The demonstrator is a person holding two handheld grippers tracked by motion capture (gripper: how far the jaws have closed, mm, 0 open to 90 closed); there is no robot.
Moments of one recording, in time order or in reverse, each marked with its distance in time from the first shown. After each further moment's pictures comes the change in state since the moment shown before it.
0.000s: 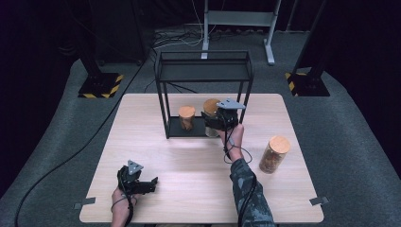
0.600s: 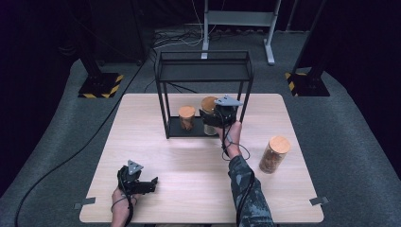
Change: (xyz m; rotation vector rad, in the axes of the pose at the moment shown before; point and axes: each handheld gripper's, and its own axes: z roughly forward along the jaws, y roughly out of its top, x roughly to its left) left arm 0.000 0.000 0.000 0.002 -0.003 -0.001; right arm 0.000 0.007 0.010 0.009 0.009 0.001
